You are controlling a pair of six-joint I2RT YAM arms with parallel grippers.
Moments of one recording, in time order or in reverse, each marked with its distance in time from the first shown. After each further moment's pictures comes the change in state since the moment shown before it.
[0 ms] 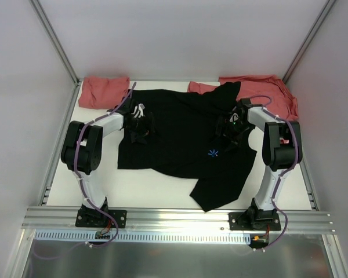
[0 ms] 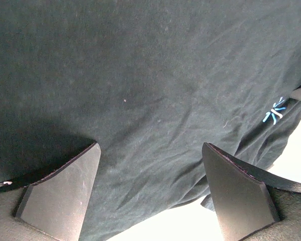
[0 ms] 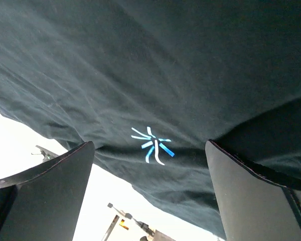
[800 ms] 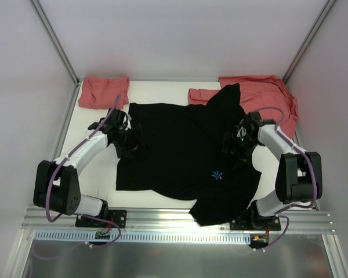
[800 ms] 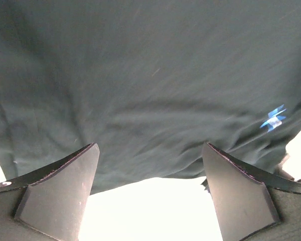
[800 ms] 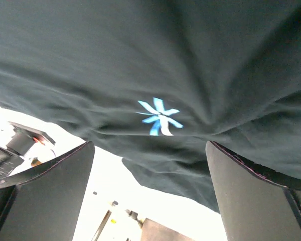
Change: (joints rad) left arm -0.007 -0.495 -0.312 -0.230 -0.135 -0.046; right arm 0.005 -0.449 -0.425 -0.066 0.040 -0.023
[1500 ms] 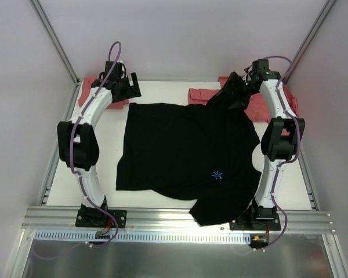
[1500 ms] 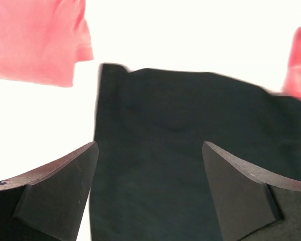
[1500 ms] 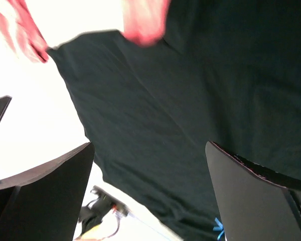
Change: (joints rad) left arm 0.098 0.480 0.808 0.099 -0.303 0.195; right arm -0.094 0.602 1.137 -0.063 -0.097 0.135
